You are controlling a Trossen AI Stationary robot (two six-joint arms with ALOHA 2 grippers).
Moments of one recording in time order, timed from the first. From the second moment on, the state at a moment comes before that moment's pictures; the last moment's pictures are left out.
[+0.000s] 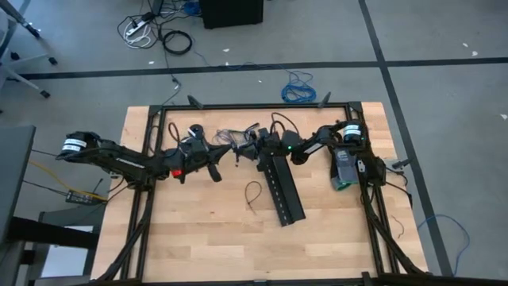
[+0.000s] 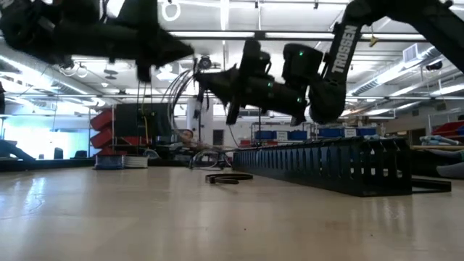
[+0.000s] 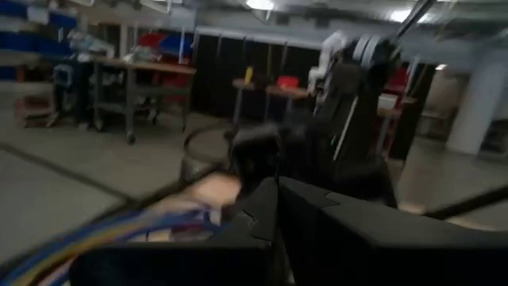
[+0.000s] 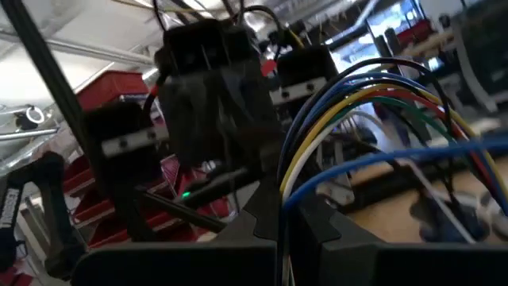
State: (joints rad) left arm -0.03 1.24 0.32 1.06 -0.46 -0.15; right arm -0.23 2.18 0.96 1.55 -0.33 0.60
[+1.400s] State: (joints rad) left arm -0.09 1.46 0.14 1.24 -0.58 -0.19; right arm -0.31 2.17 1.03 1.31 -0.75 0.28
